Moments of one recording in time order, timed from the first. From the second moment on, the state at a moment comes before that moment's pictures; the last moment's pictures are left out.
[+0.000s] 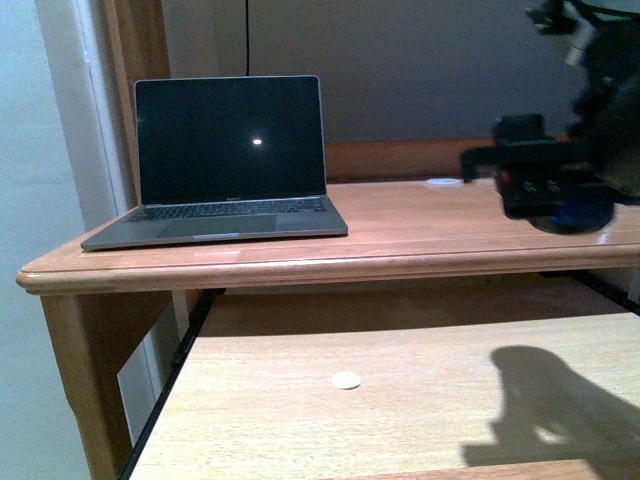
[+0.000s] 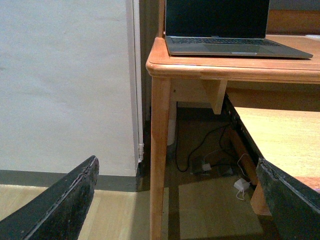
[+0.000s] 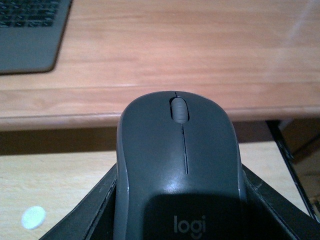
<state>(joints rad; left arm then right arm) -0.01 0.01 0.01 0.00 0.00 -0.01 0.49 1.44 1.06 0.00 0.39 0.12</state>
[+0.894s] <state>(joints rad) -0.01 0.01 0.01 0.00 0.00 -0.01 0.54 2.34 2.14 -0.29 0.63 0.13</state>
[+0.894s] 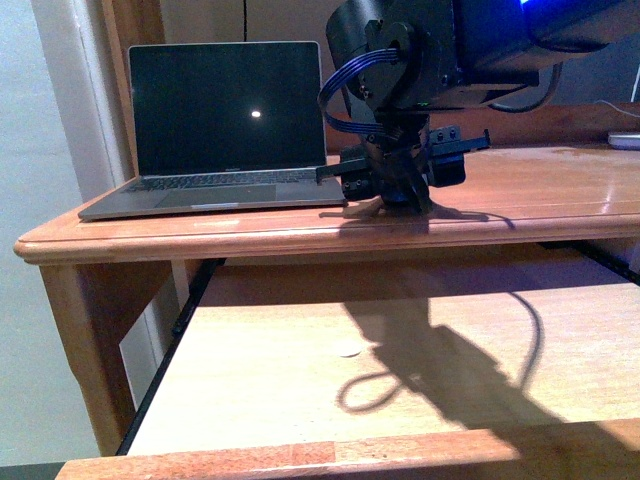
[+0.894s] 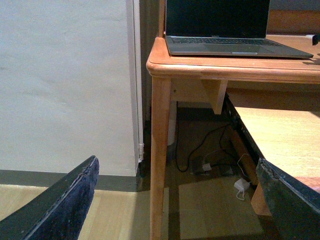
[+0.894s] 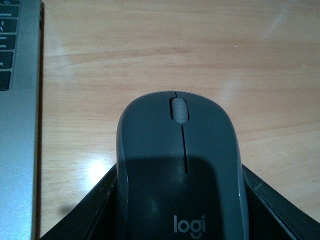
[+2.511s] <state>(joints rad) -0.01 0.01 0.01 0.00 0.00 -0.01 -0.42 1.38 0.43 0.18 -1.11 -0.53</state>
